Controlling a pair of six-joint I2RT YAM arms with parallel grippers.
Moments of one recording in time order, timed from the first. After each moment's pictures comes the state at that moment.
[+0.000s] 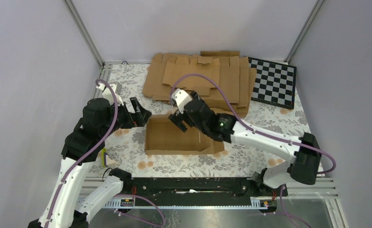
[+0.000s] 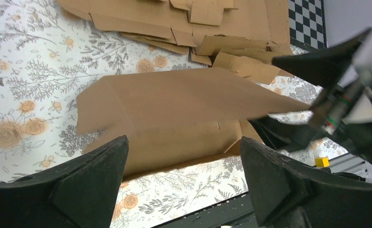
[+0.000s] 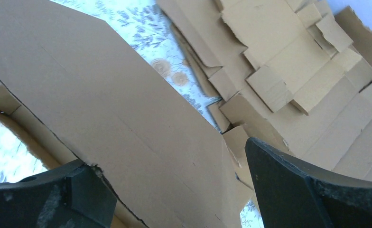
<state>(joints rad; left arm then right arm) -0.35 0.74 1.15 -0.88 0.08 -0.45 1.10 1.43 1.20 -0.30 0.40 -0.12</state>
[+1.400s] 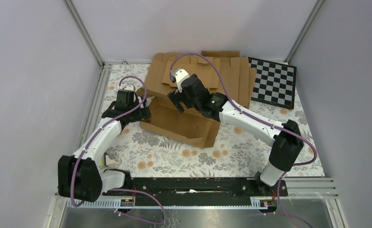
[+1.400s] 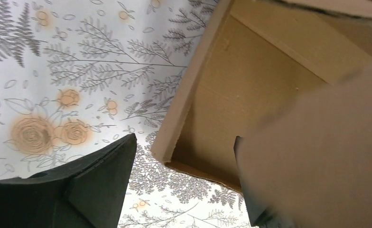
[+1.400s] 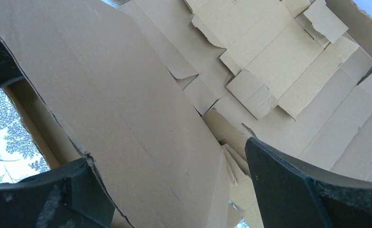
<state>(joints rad) -0.17 1.21 0.85 -0.47 -0.05 -0.39 0.89 1.68 1.49 -0.39 0.33 -0.06</state>
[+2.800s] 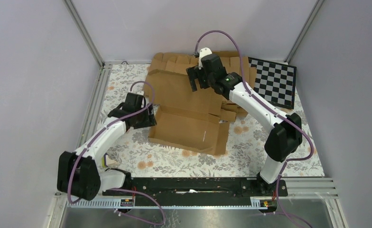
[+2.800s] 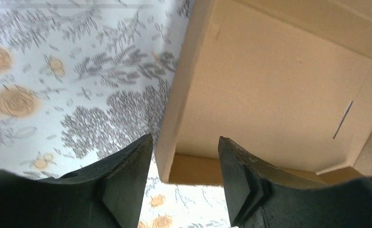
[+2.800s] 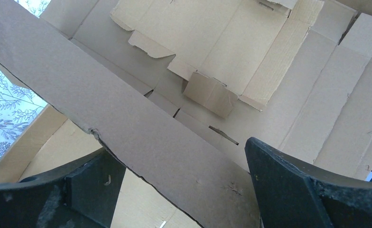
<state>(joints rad) -0.28 1.22 0.83 -0.58 0.04 -0.43 0.63 1.76 1.66 -0.49 0.19 0.09</state>
